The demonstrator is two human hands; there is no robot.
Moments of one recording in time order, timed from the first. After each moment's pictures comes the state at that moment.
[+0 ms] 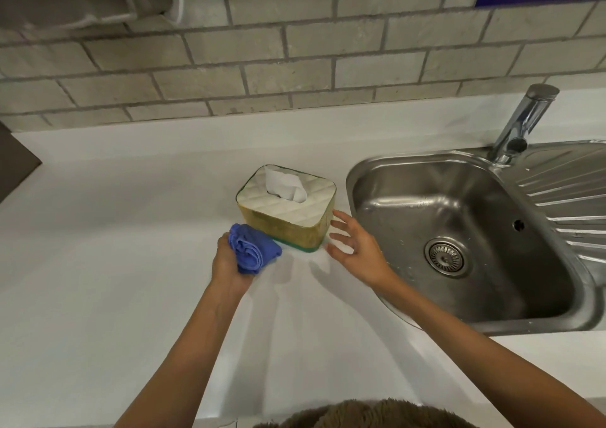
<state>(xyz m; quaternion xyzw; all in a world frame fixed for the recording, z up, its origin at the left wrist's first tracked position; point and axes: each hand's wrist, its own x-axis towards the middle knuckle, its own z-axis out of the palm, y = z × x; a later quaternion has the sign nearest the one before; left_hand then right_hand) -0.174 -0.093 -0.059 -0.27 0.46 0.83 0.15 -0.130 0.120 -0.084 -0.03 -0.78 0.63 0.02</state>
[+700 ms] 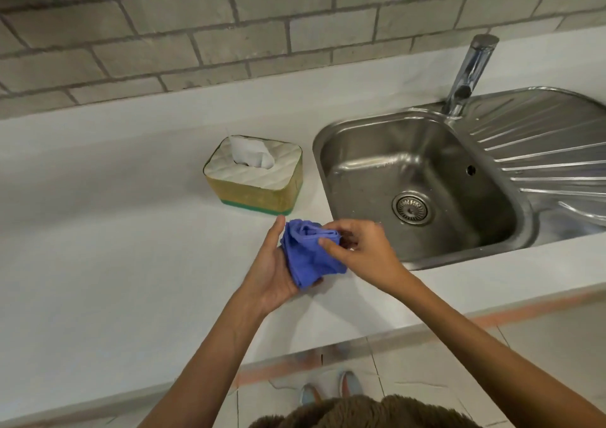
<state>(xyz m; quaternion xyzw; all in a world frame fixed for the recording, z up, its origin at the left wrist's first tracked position) -0.081 -0.032 -0.053 -0.08 0.40 0.79 0.45 -0.028 0.120 -0.039 -0.04 -0.84 0.53 0.06</state>
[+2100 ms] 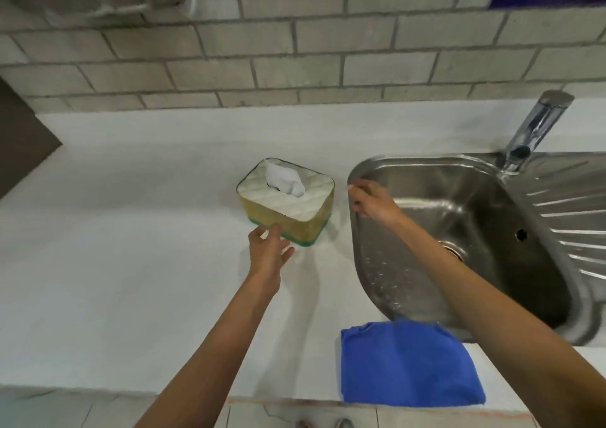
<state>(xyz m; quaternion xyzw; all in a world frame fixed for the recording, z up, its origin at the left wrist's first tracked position) -0.143 -0.024 -0.046 -0.26 0.59 0.76 0.08 -0.188 0.169 -0.031 -0.14 -0.79 0.60 -0.07</state>
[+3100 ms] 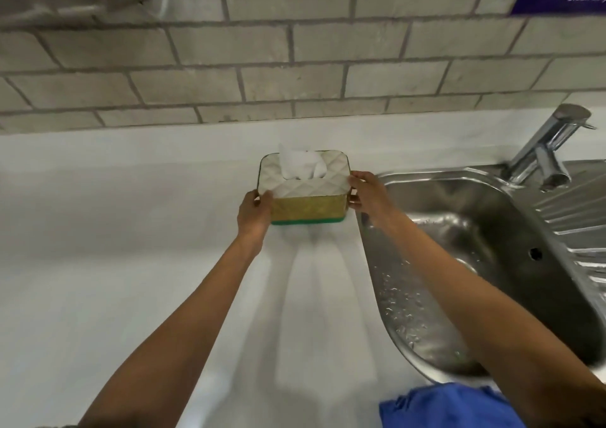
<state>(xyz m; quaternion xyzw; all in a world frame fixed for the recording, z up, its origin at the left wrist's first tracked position) -0.308 -0.048 -0.045 -0.16 0.74 0.64 0.09 -0.297 0.149 -0.039 -0.25 -0.67 0.69 0.00</state>
